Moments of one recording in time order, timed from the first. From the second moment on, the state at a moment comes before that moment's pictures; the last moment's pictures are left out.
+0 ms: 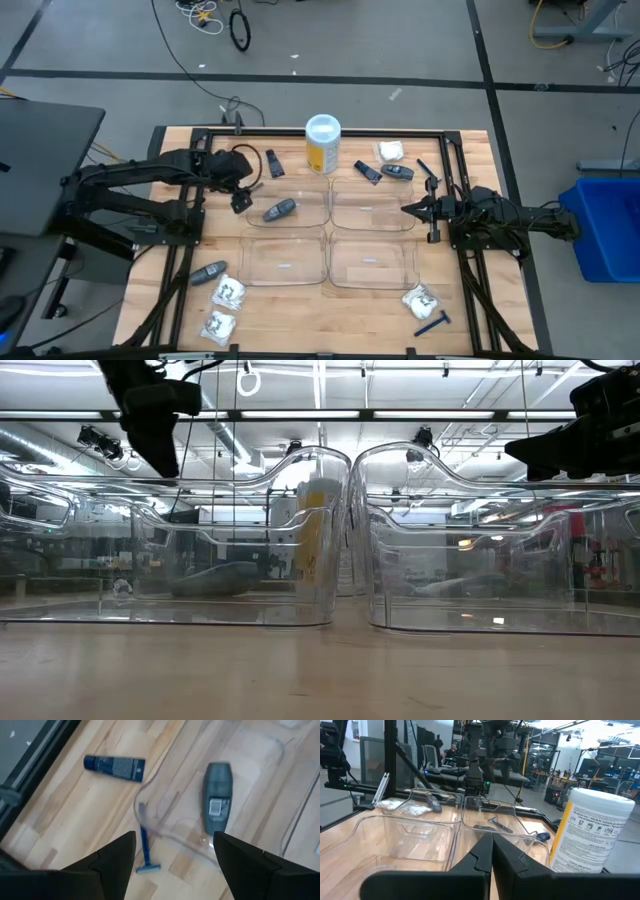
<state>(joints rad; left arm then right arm) 0.21 1.02 0.95 -1.02 -0.25 -0.26 -0.06 0.00 0.01 0.02 -0.05 -0.17</state>
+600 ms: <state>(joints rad) 0.23 0.92 0.81 -1.12 -0.24 -0.33 -0.06 0.00 0.01 0.02 -0.05 -0.17</state>
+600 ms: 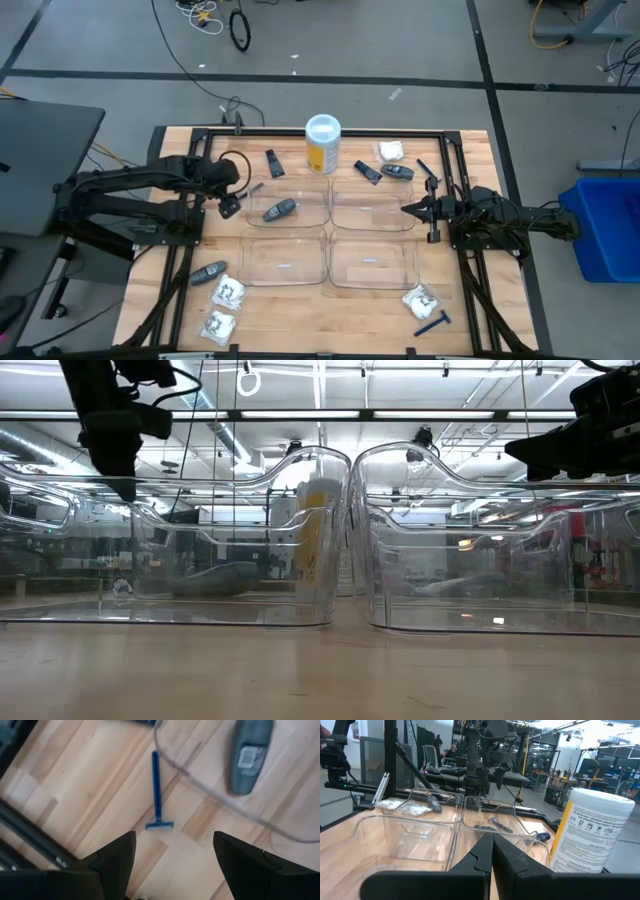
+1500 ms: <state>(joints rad) 0.29 0.92 0.73 -1.07 -0.19 -0.22 -0.06 0.00 0.01 0.02 -0.05 -0.17</state>
